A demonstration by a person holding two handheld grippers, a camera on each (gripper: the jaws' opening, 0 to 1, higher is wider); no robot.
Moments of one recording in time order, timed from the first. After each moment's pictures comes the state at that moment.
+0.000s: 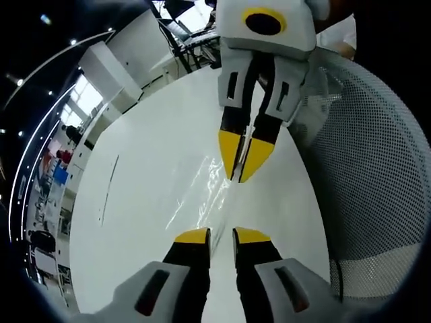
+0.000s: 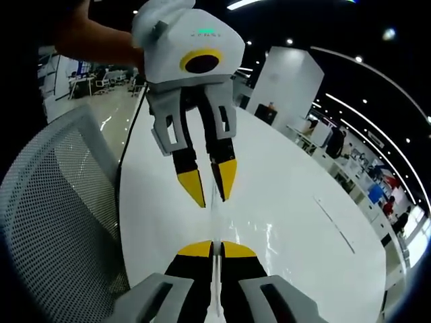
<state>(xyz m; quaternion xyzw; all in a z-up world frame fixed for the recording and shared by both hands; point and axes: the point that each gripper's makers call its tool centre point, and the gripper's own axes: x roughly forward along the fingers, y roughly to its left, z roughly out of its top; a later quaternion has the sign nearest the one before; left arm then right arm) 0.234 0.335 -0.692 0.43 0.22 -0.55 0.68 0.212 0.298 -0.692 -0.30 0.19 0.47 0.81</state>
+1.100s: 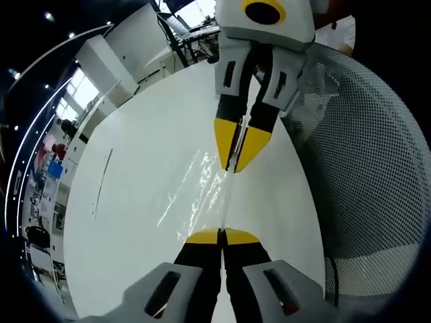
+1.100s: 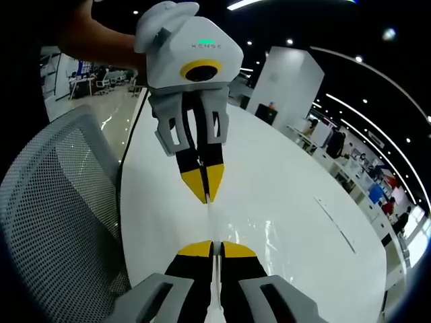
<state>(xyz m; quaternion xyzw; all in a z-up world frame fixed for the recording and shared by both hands) 0.229 0.345 -0.702 0.43 0.25 -0.55 0.68 0.210 0.296 -0.694 -0.30 0.19 0.47 0.81</state>
